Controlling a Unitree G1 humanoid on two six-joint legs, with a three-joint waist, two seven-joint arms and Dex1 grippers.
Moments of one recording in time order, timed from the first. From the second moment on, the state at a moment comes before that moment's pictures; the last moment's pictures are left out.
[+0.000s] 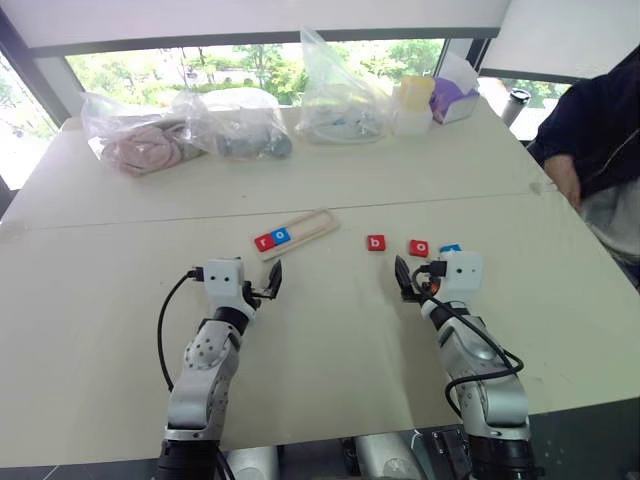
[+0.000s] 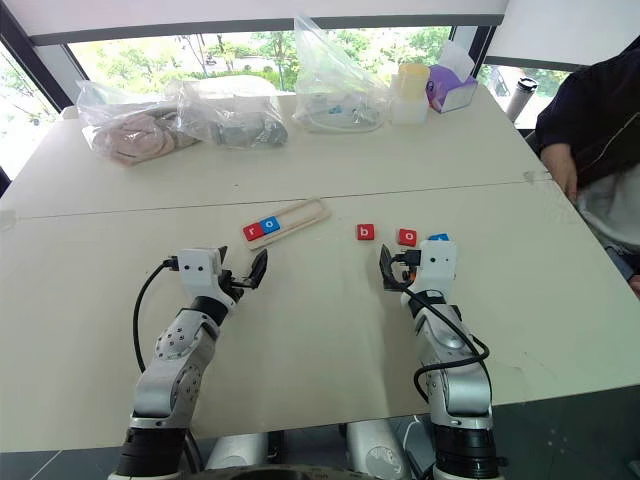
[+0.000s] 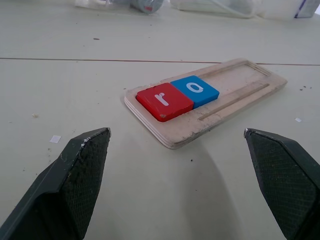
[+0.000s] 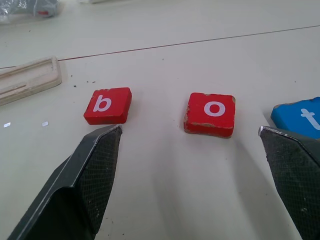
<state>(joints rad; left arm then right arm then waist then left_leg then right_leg) -0.01 0.04 0.01 -0.22 -0.16 0.25 -0.15 -0.04 -0.08 -0.08 -0.31 0.16 0.43 0.05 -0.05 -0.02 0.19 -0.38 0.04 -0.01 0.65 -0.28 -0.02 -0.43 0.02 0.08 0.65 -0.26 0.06</state>
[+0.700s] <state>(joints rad) 0.02 0.06 0.01 -0.27 -0.17 0.26 -0.17 -0.01 -0.10 -0.06 -0.35 0.16 0.44 0.08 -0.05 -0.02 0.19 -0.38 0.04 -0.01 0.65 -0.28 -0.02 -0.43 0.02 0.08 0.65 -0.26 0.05</state>
